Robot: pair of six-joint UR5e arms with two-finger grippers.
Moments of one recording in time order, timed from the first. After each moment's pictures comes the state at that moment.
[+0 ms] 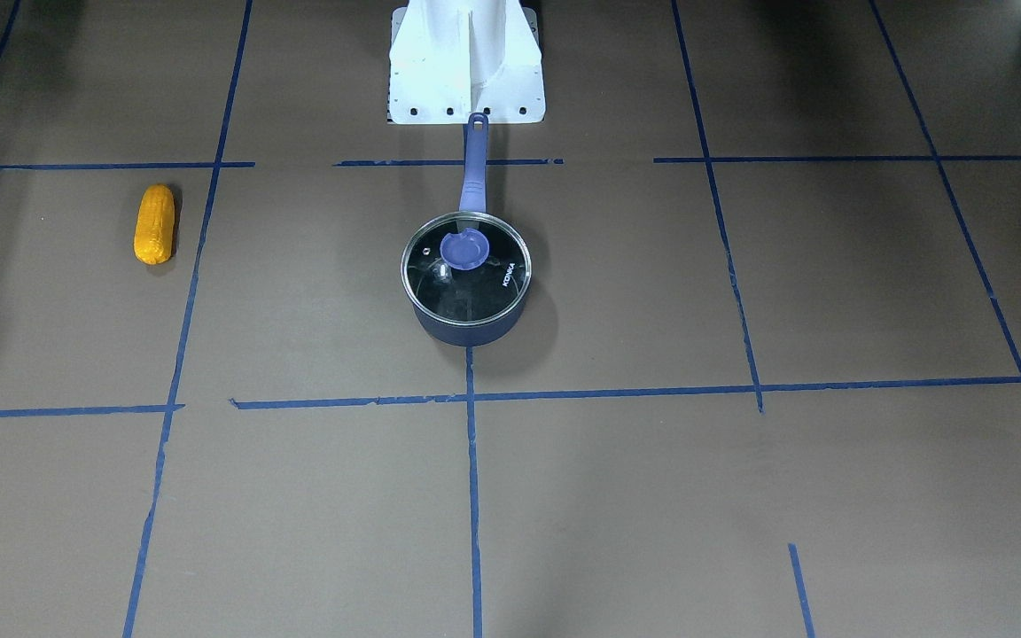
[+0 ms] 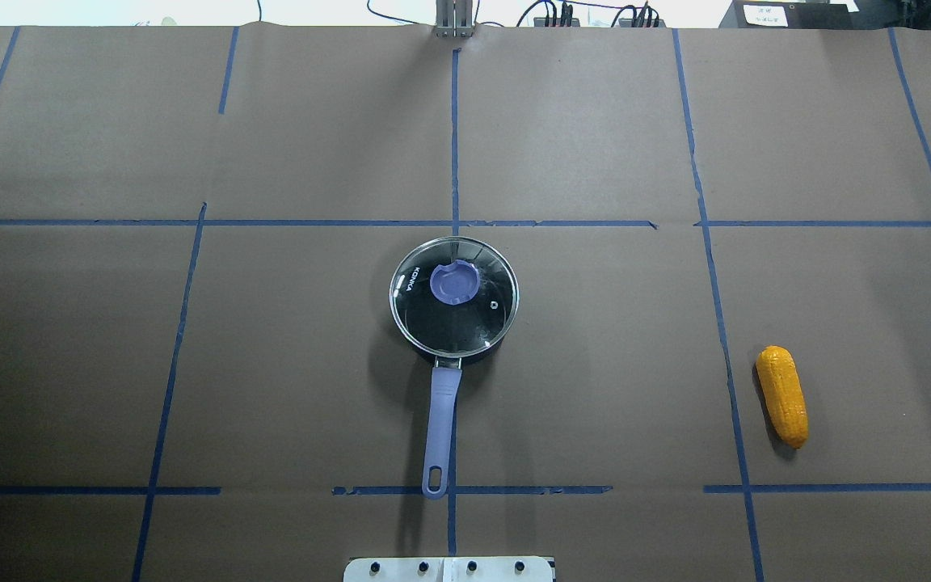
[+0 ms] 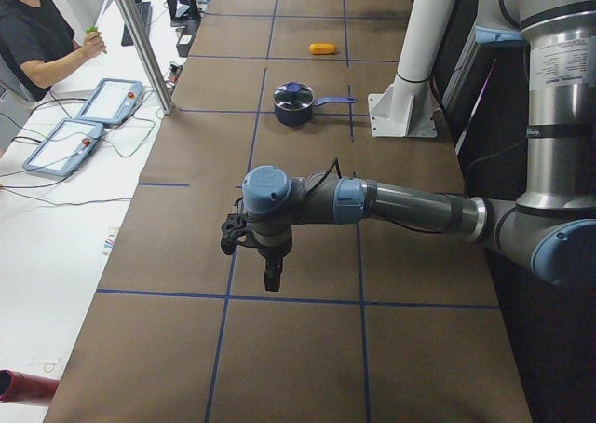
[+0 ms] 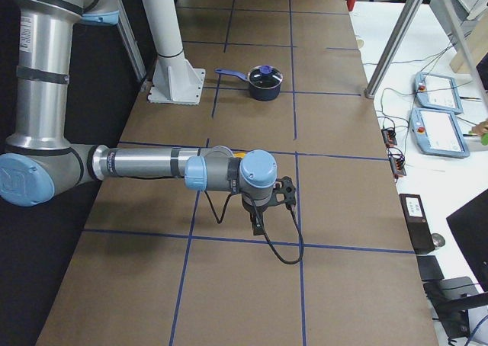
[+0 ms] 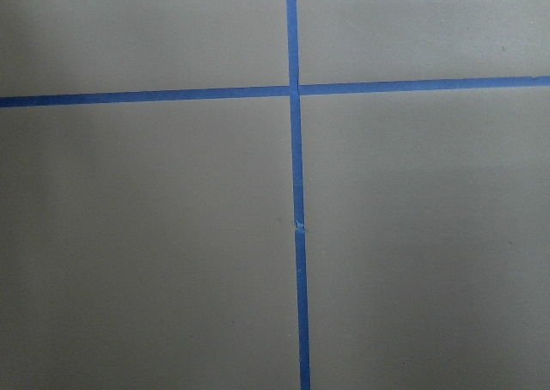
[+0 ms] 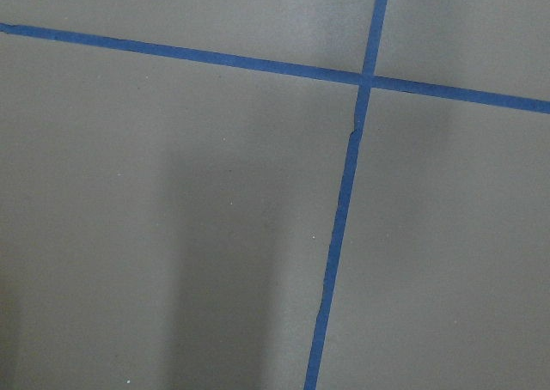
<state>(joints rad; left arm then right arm) -1.60 -1.47 -1.85 -1.38 -2.36 0.08 1.57 -1.73 1.78 -1.61 2.43 -0.16</state>
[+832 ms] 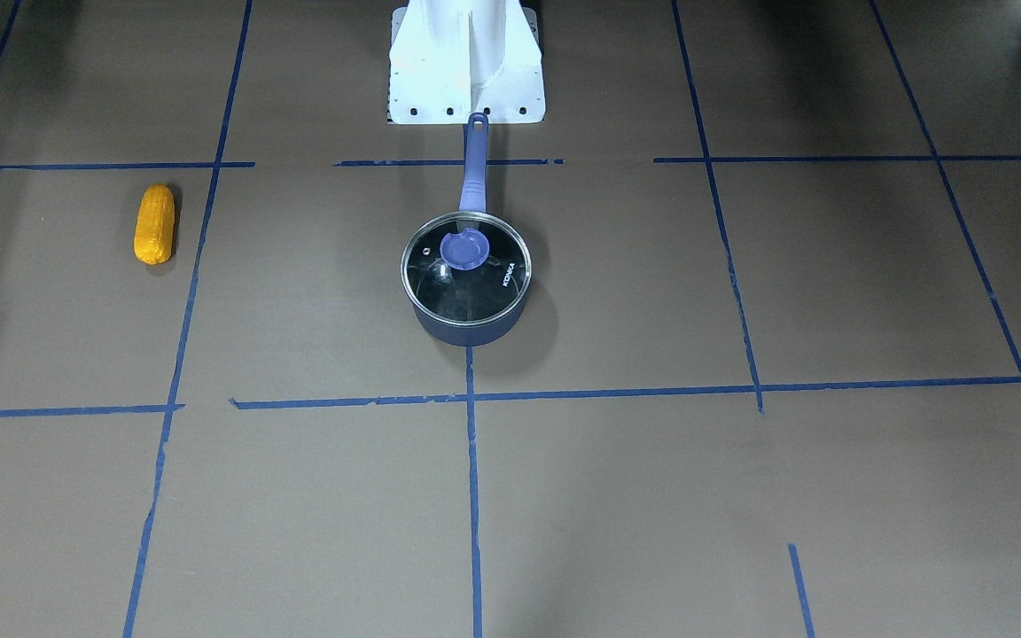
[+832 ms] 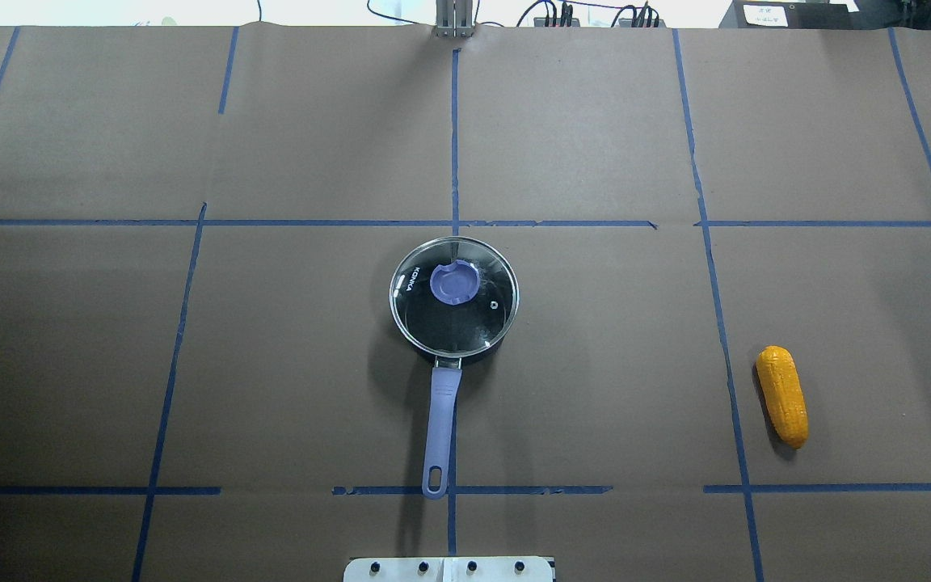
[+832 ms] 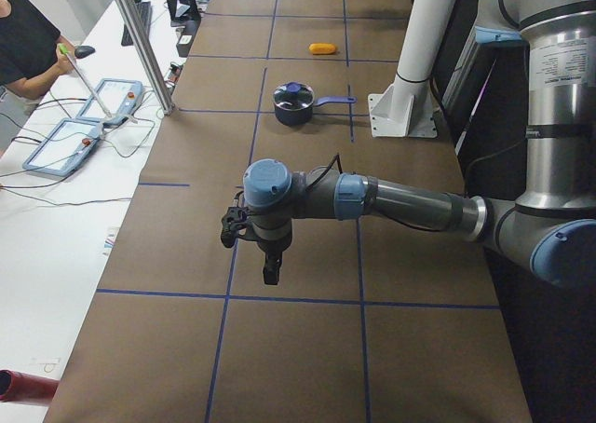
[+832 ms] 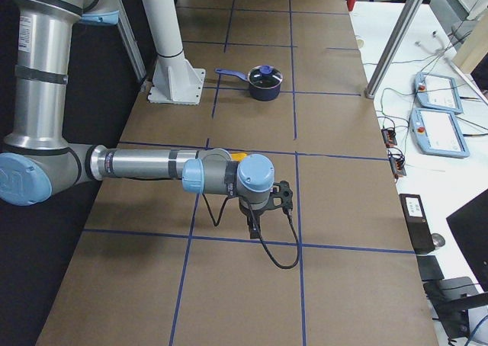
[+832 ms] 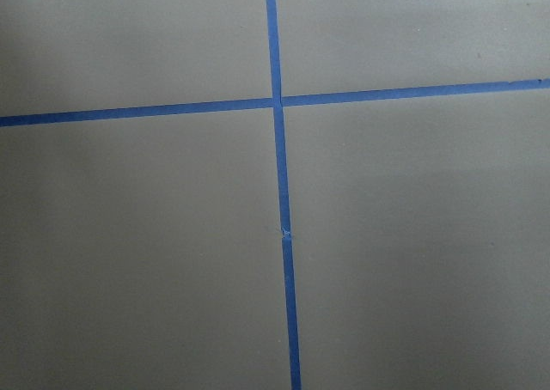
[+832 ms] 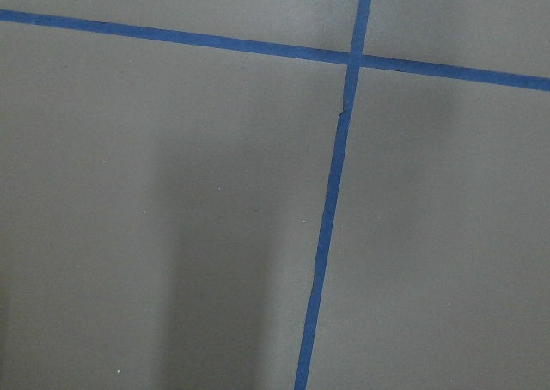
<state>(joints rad) -1.60 -1.47 -1.85 -1.38 -2.39 0.09 1.57 -1.75 1.78 -1.61 2.43 -0.16</state>
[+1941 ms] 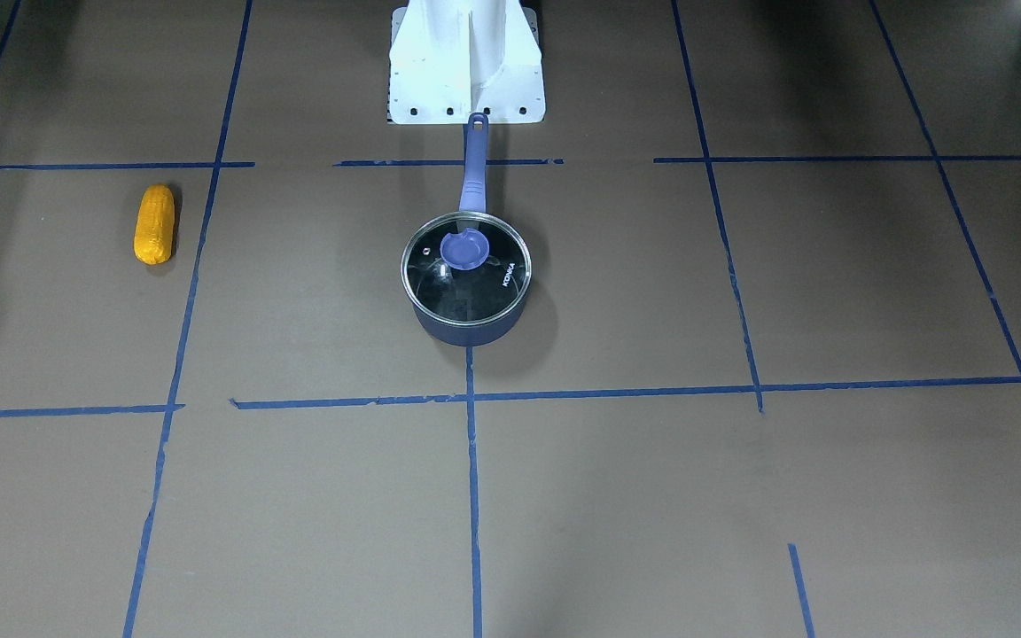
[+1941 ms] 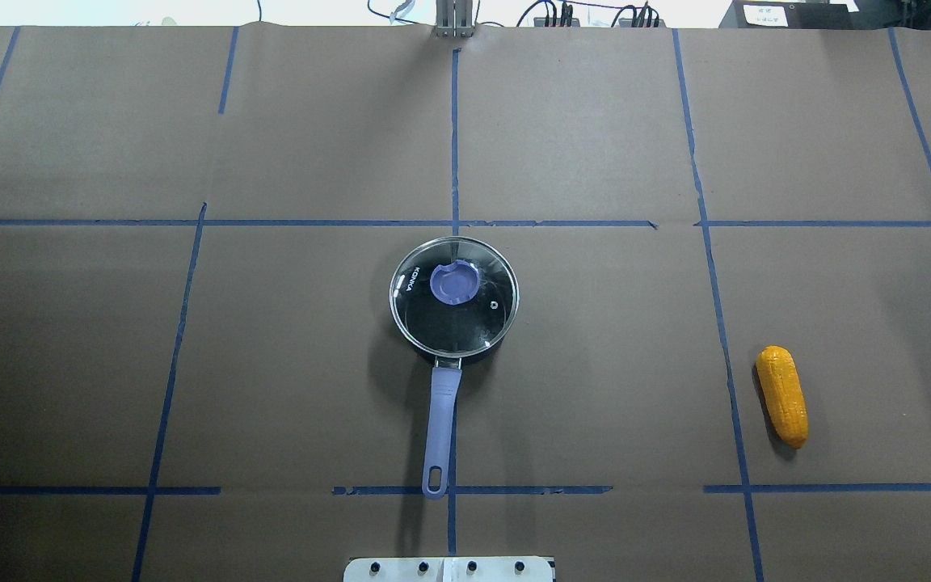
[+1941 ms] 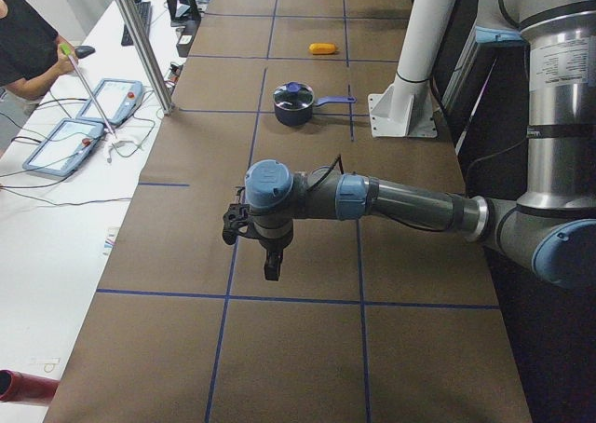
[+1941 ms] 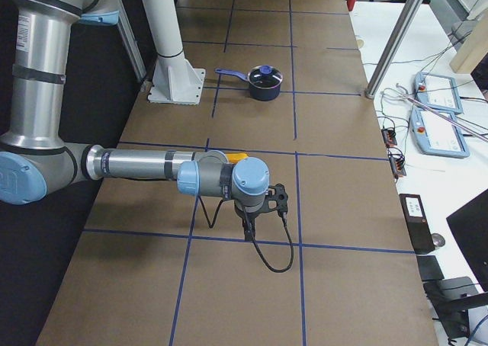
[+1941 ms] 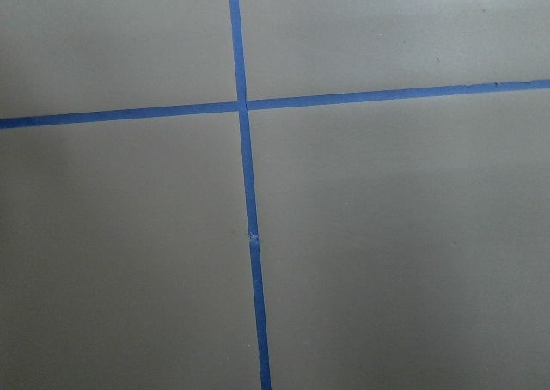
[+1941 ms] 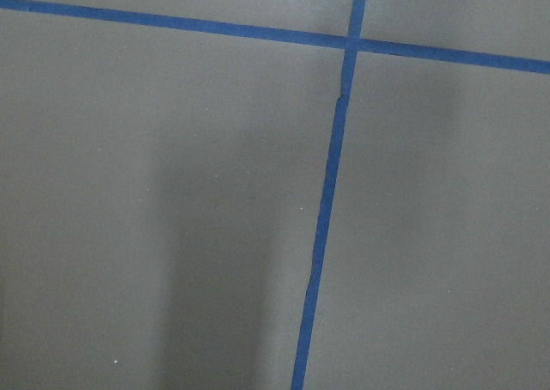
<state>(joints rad) -1.59 -1.47 -1.87 -1.41 -2.42 0.09 1.57 -1.78 1.78 -1.59 2.43 -0.16</state>
